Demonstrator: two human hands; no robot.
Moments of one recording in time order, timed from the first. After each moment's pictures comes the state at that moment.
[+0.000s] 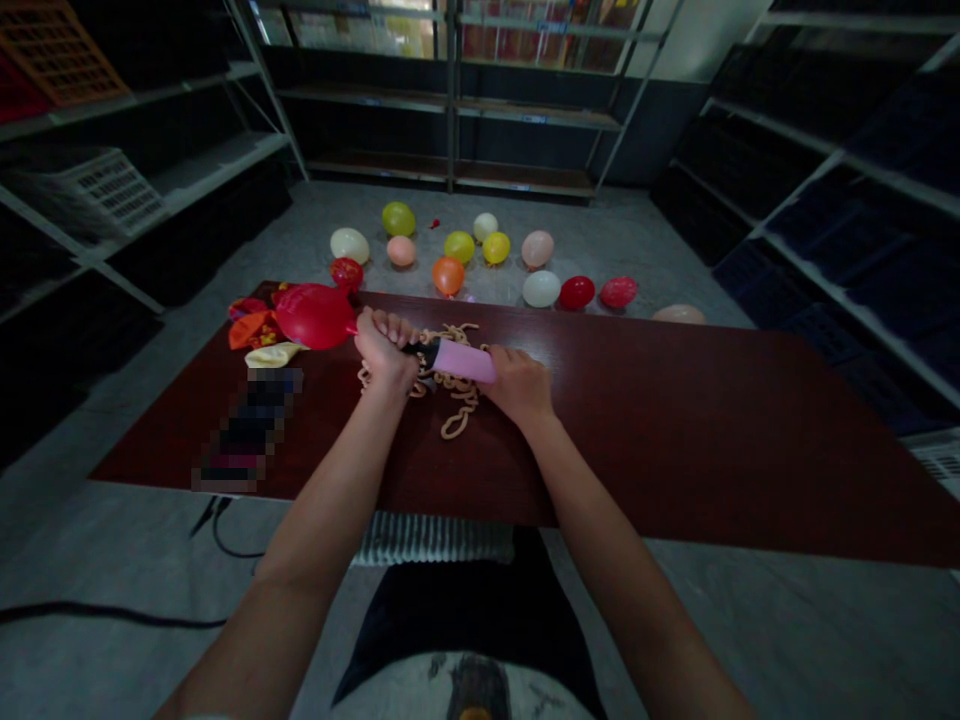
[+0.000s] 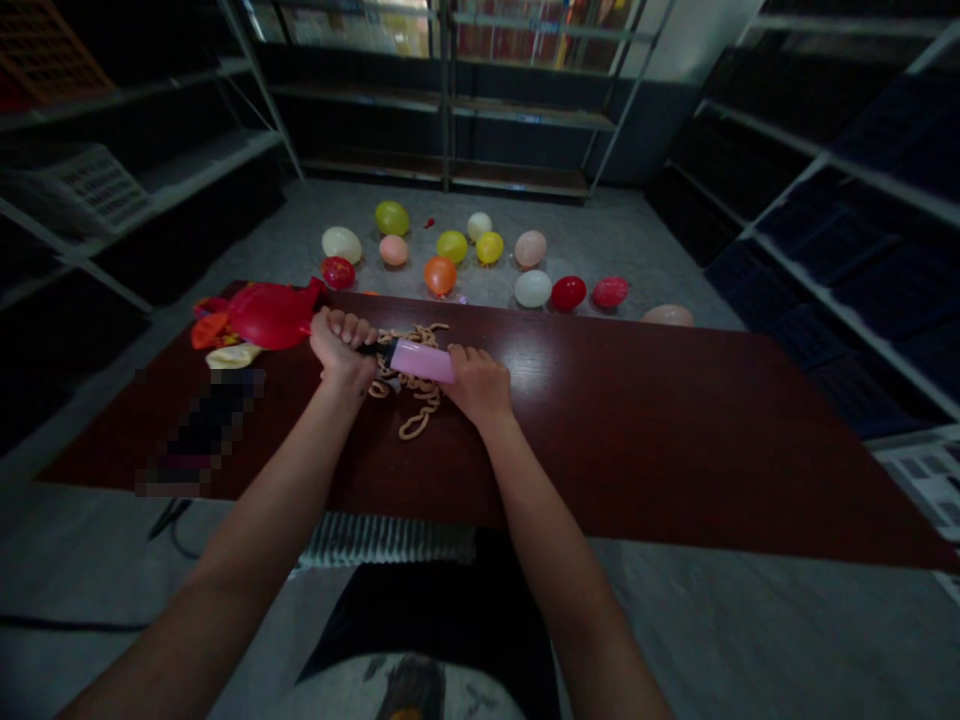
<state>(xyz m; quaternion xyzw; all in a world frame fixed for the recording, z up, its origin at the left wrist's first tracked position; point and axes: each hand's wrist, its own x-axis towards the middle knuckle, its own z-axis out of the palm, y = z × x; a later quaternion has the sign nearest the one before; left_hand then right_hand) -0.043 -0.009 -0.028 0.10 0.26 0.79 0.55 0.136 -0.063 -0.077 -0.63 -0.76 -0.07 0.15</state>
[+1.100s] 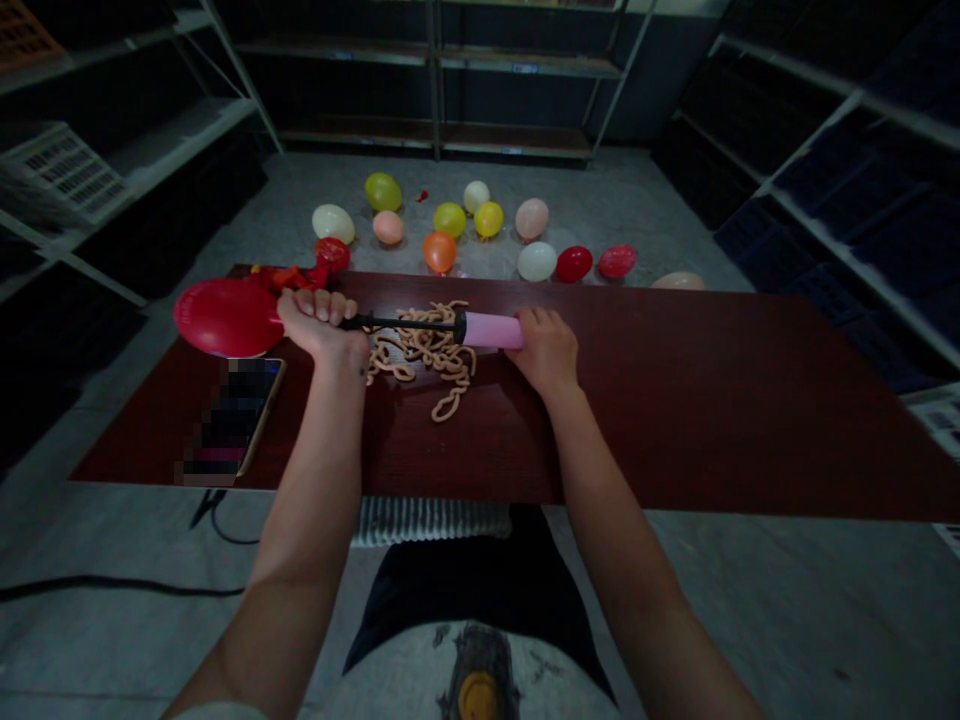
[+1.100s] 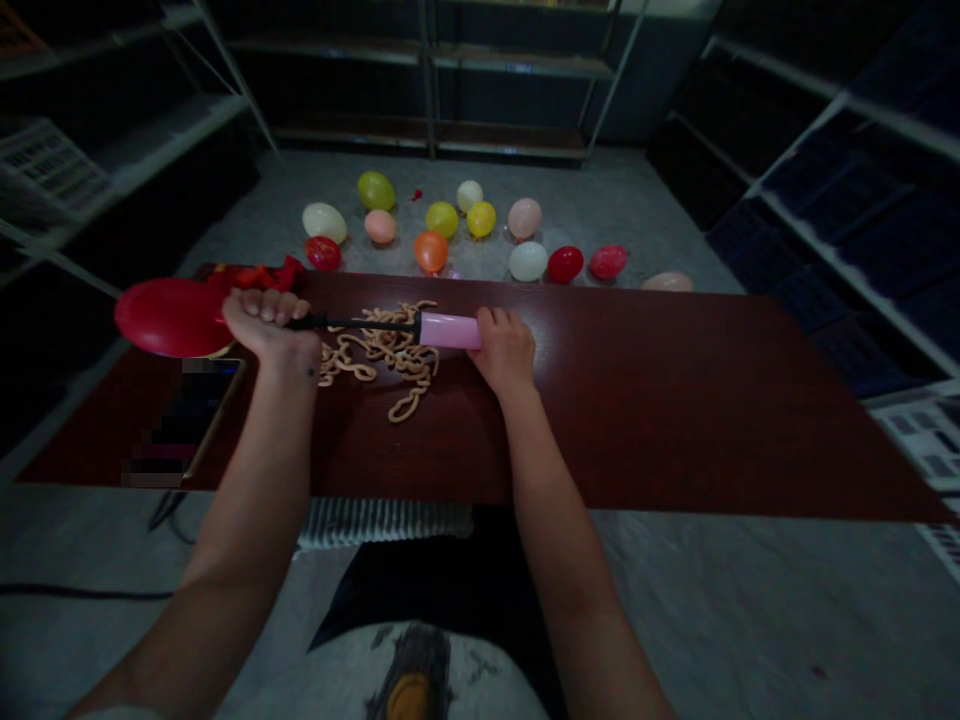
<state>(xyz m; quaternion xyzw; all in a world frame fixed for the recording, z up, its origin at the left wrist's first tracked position) -0.082 -0.012 -0.011 0.08 0.27 0.83 0.48 0.182 -0.056 -0.070 -0.66 -0.73 -0.09 0.17</state>
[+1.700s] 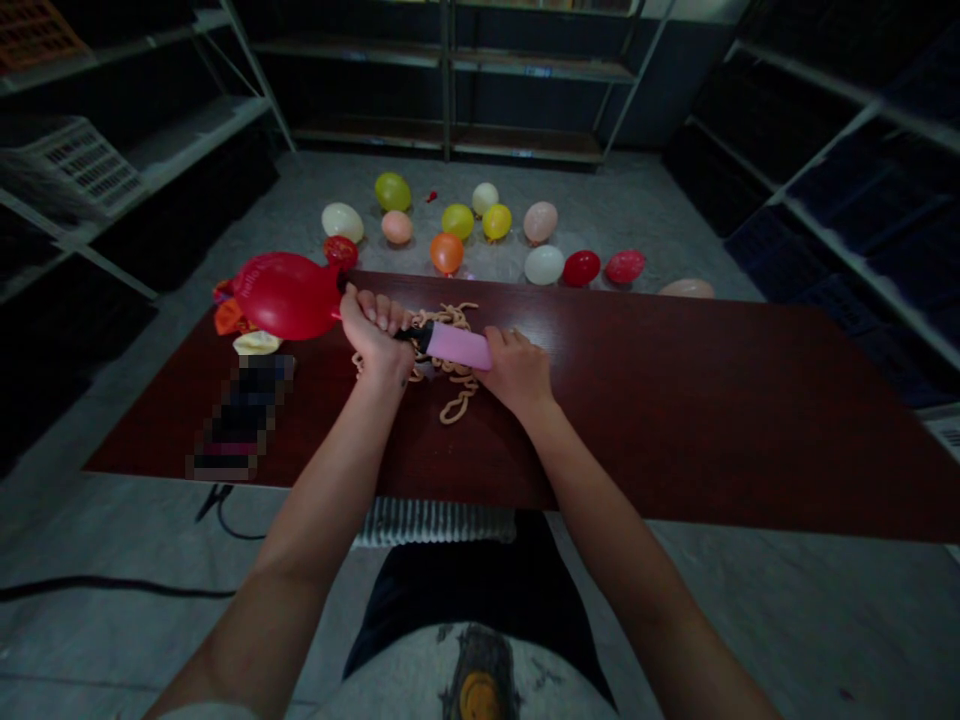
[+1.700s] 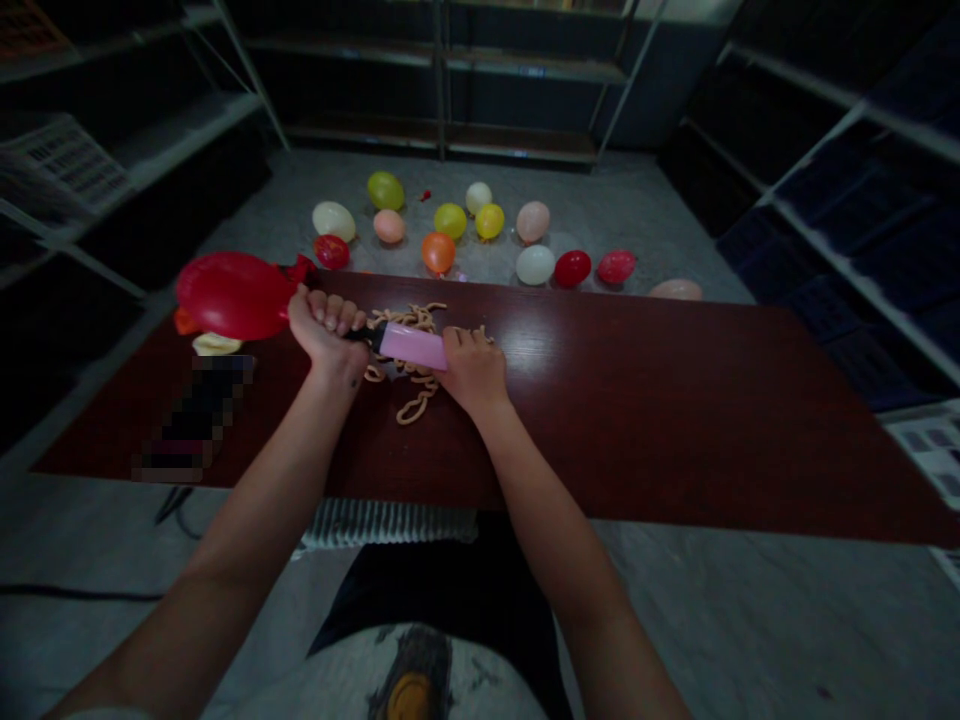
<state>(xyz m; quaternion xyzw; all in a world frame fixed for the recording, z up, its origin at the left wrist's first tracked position) -0.043 -0.018 -0.026 0.12 0.27 0.78 0.55 0.131 -0.069 -0.069 -0.62 -0.77 -0.07 0.15</state>
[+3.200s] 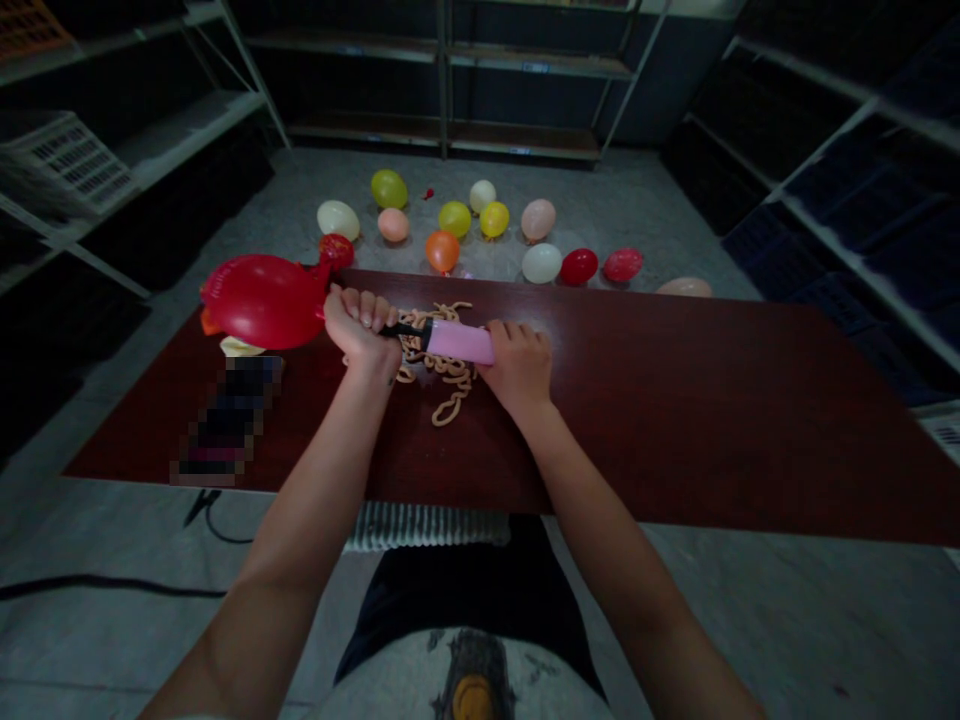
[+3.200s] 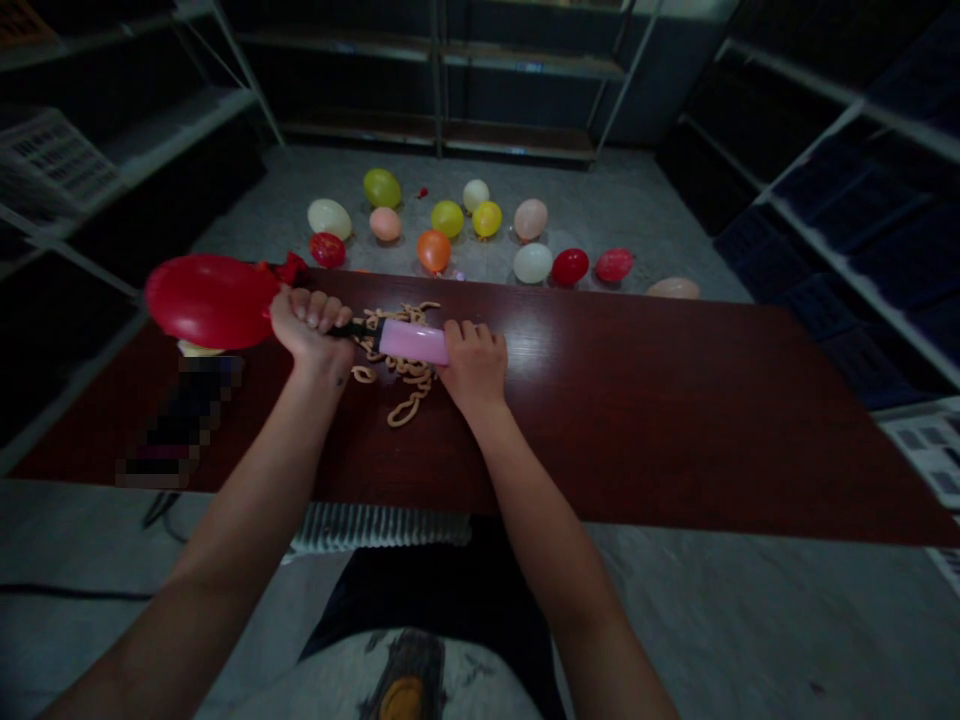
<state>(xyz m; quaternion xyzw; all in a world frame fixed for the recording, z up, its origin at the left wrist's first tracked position) -0.047 -0.016 -0.019 0.10 0.27 0.79 0.55 0.135 -0.069 -0.065 -0.64 -0.74 -0.08 0.16</state>
